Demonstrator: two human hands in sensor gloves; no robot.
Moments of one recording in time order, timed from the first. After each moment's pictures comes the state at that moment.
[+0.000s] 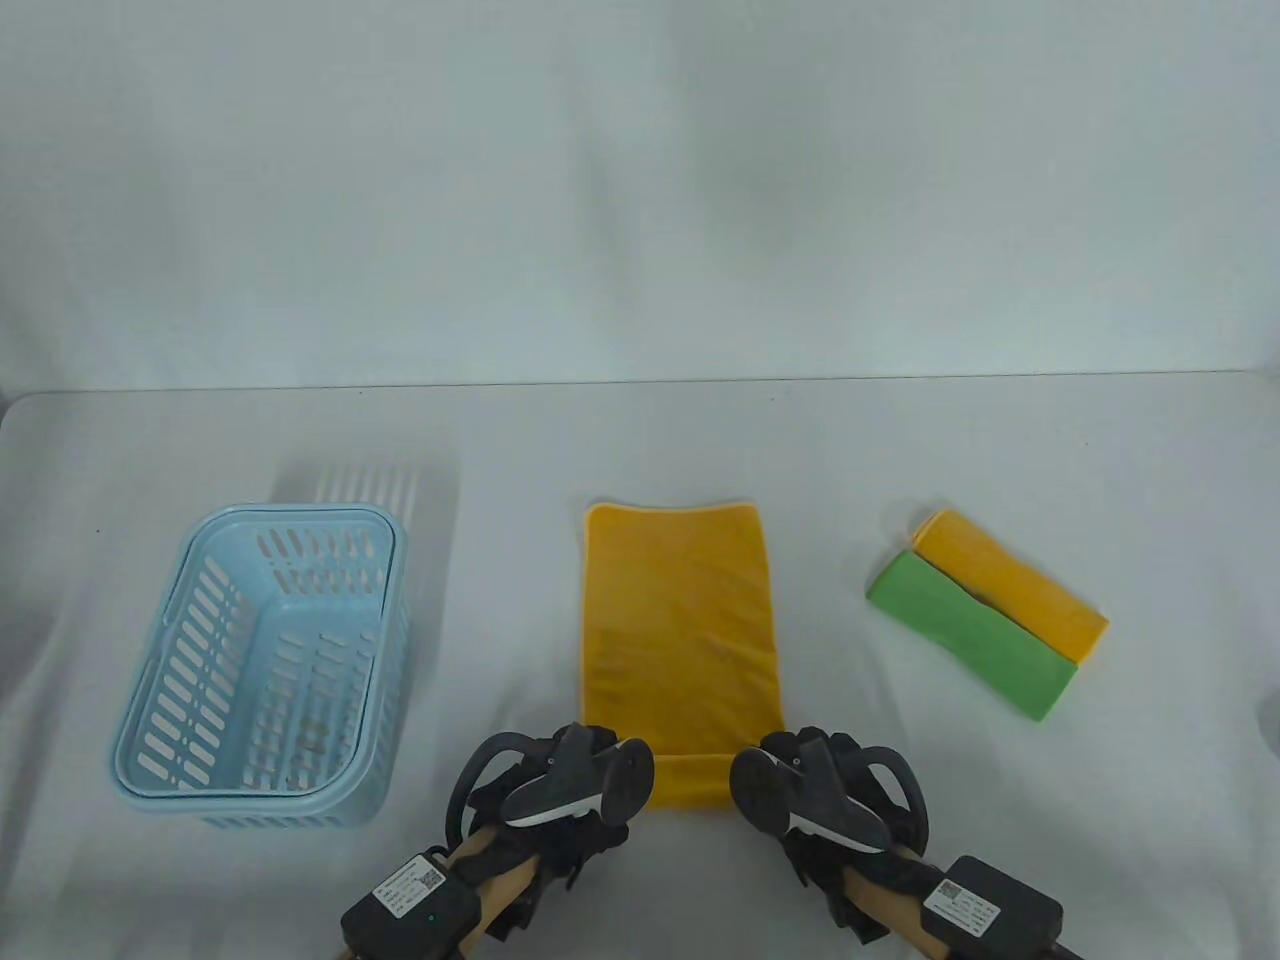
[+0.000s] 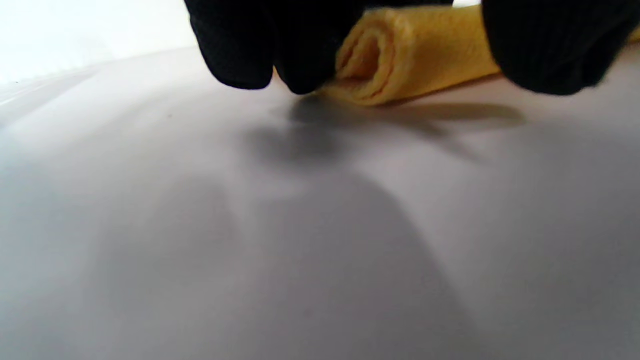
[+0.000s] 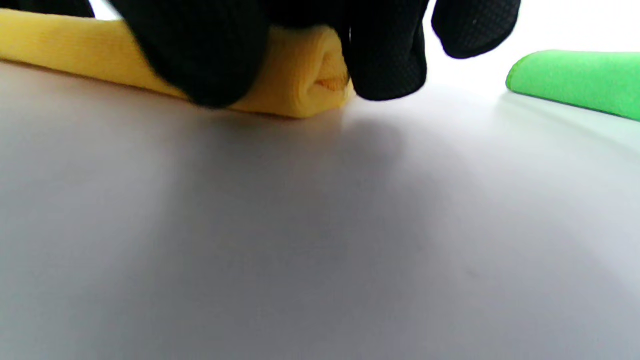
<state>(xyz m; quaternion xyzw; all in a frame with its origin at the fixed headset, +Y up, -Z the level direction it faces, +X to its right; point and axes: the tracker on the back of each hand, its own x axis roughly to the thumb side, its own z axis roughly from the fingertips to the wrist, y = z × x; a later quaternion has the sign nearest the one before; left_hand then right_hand) -0.090 -0.759 -0.289 -0.18 -0.21 -0.09 0.96 0.116 -0.752 -0.275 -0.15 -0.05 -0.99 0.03</state>
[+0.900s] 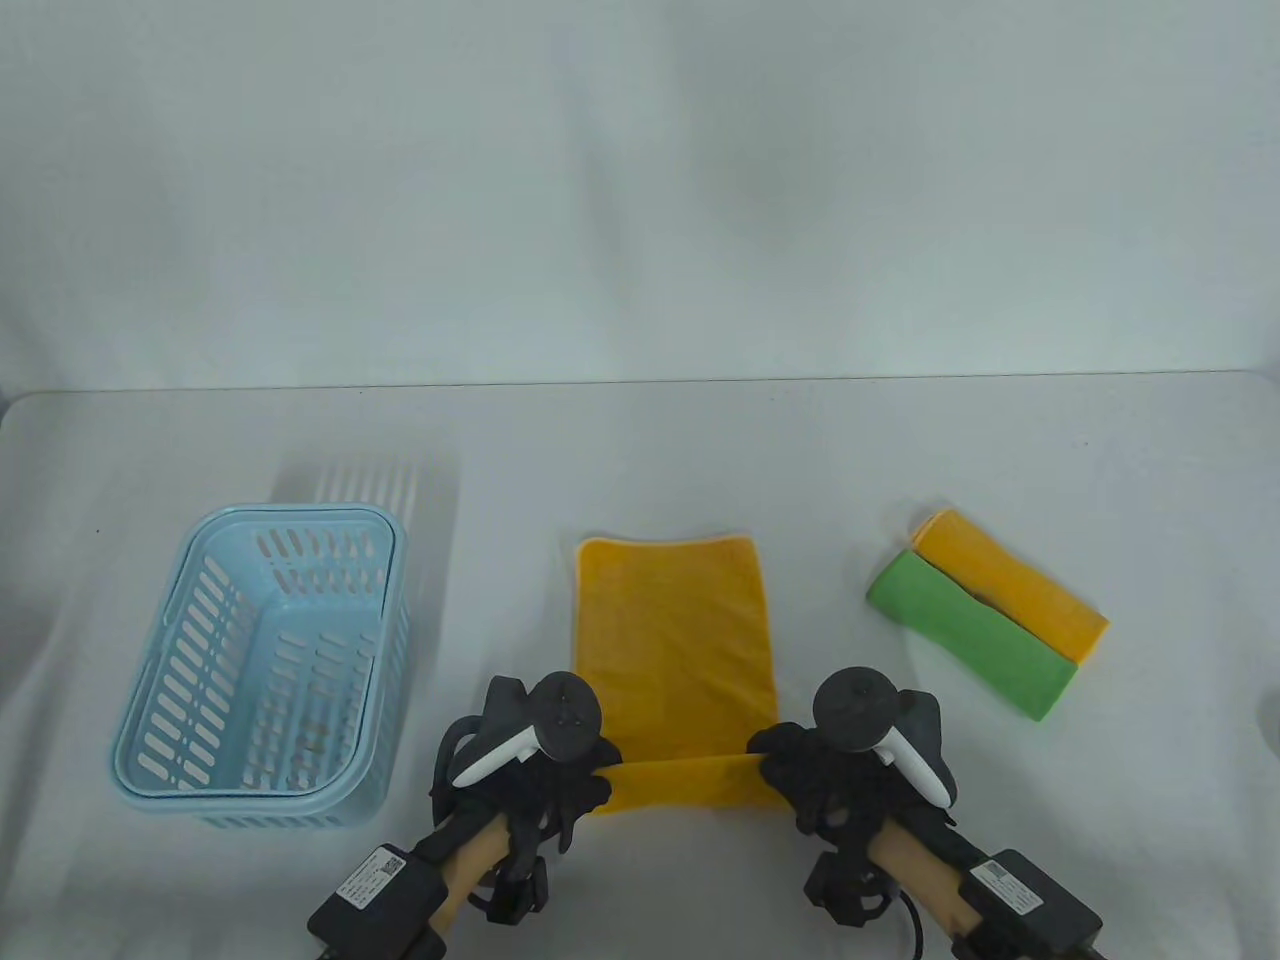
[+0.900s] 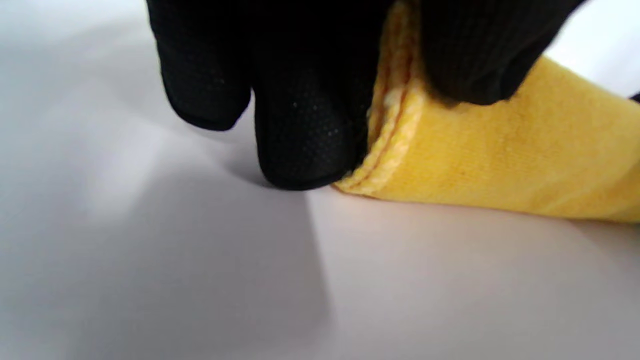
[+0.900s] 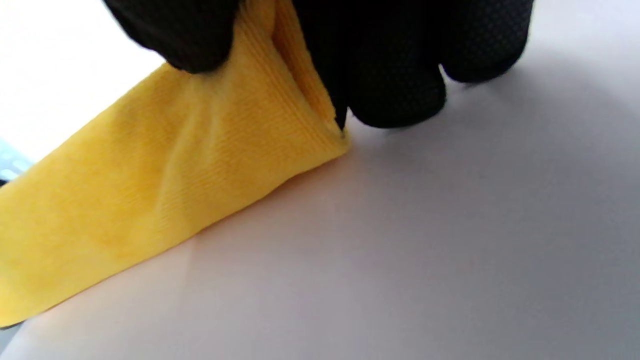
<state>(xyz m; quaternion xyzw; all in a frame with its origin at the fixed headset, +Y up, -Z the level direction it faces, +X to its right) -0.128 -0.745 -0.313 -0.24 -0.13 0.14 0.95 0.165 -0.755 -0.306 0.00 -0.19 -0.94 -0.29</state>
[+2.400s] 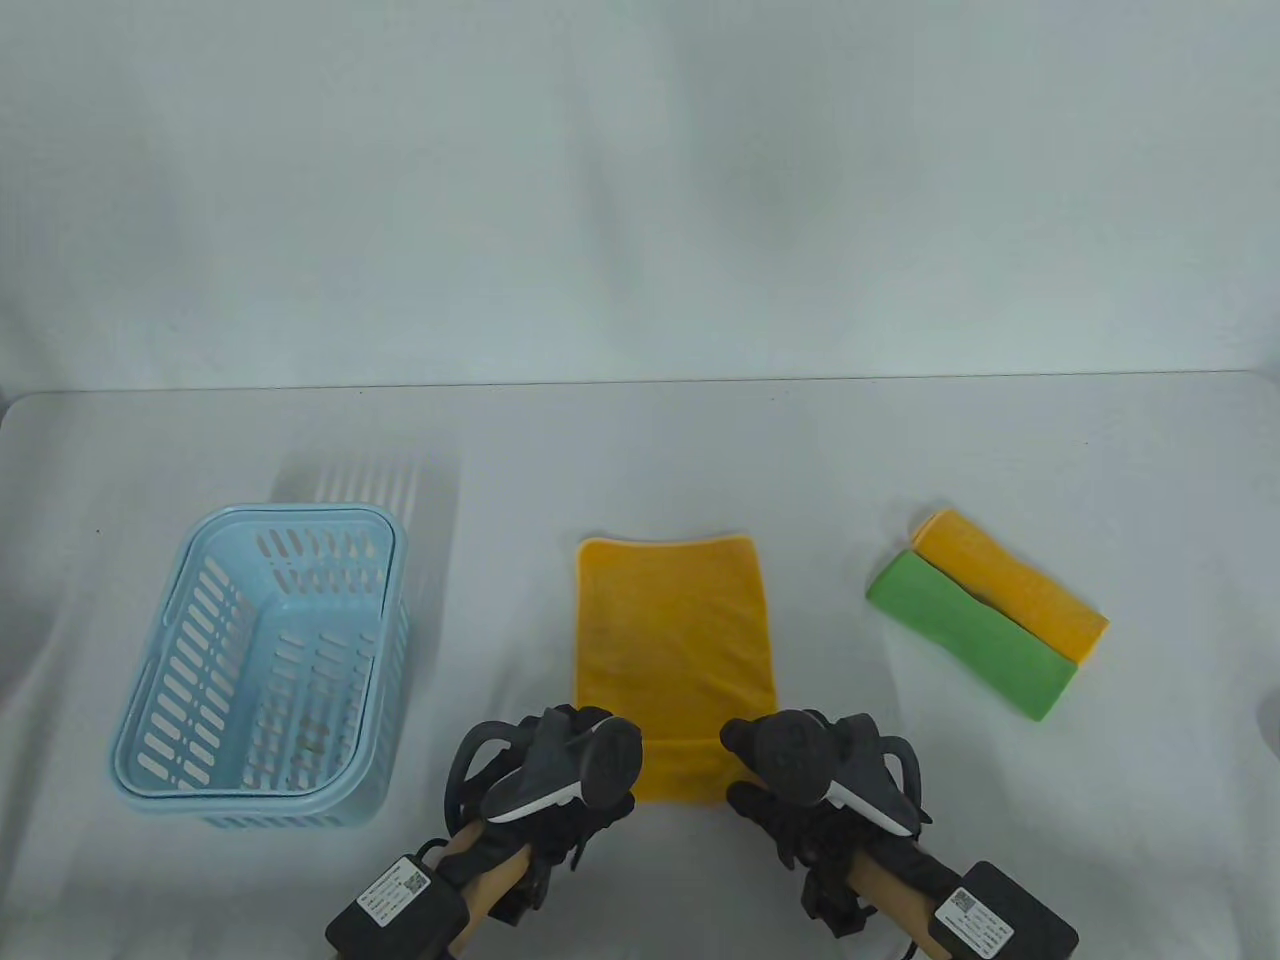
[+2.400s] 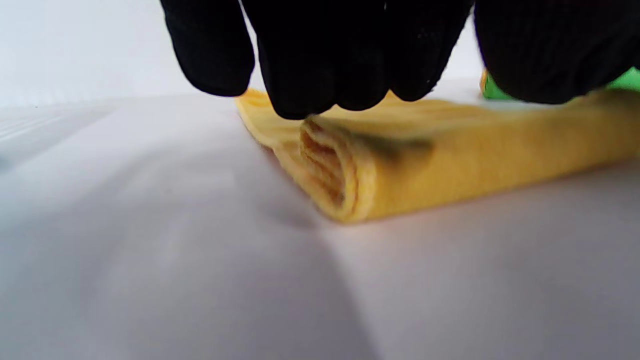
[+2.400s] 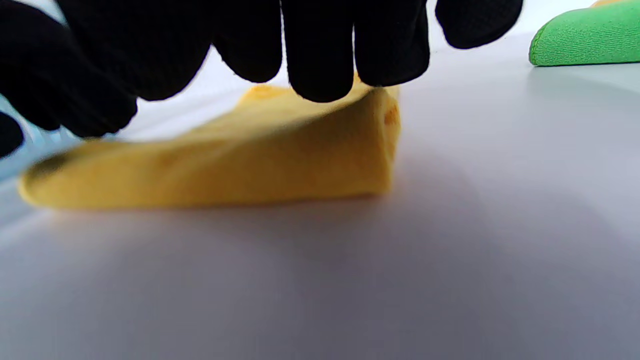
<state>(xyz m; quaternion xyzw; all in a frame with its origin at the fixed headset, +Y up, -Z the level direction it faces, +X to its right) -0.093 -0.734 -0.289 -0.12 -0.21 -0.04 0.97 0.121 -0.732 -0.280 -0.13 -0.08 -0.98 -0.09</state>
